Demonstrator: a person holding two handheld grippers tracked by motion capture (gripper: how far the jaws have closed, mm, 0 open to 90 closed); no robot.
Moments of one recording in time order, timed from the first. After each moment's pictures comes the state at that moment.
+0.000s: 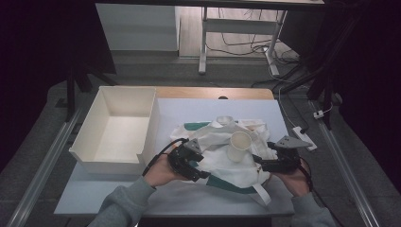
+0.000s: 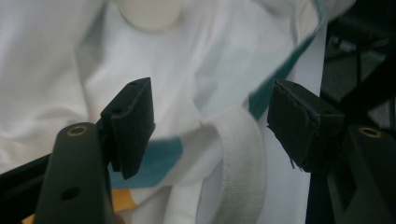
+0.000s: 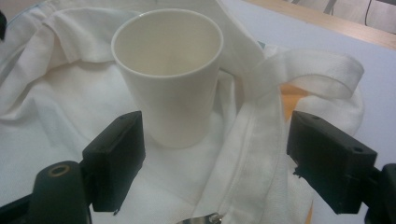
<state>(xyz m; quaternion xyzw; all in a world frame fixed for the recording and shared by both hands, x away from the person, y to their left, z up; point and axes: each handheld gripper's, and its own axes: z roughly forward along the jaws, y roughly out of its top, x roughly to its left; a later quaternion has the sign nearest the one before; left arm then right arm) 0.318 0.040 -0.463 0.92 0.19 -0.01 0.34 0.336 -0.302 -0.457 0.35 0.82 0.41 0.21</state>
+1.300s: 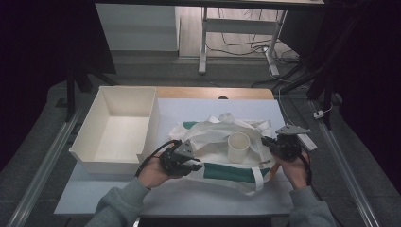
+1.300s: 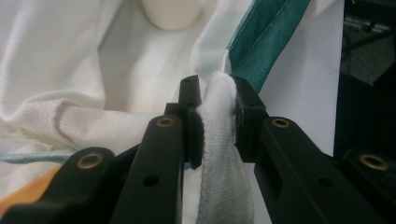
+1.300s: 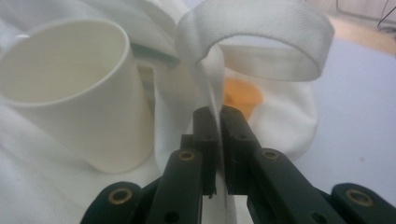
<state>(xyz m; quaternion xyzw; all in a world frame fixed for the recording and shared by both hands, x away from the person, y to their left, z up) 0.303 0.066 -0.444 0.91 0.18 0.08 0.36 0.370 -0.307 -0.447 0.39 0.81 0.38 0.23</state>
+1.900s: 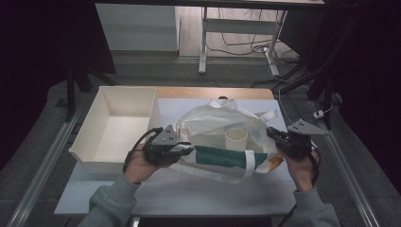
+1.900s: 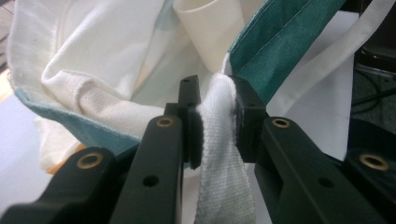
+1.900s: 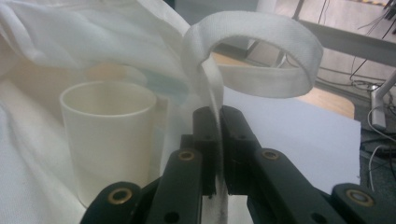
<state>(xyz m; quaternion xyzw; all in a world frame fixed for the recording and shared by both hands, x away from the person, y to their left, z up) 0.296 0.102 -0.403 0.87 0.21 0.14 0.43 0.344 -0.305 -0.400 0.36 0.76 0.45 0.28</state>
